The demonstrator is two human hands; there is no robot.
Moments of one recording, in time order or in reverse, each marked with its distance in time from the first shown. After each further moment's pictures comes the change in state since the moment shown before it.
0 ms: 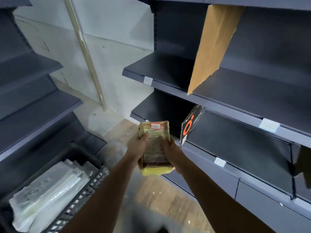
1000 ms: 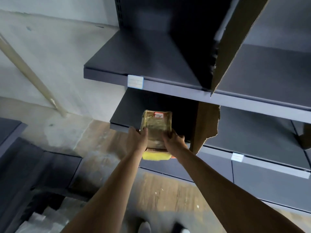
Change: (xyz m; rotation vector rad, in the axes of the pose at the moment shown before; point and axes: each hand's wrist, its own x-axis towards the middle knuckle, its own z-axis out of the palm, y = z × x) left_hand 0.230 -0.005 0.025 0.405 -0.075 0.107; right_hand 0.192 -0.013 0.021 -0.252 0.393 0.283
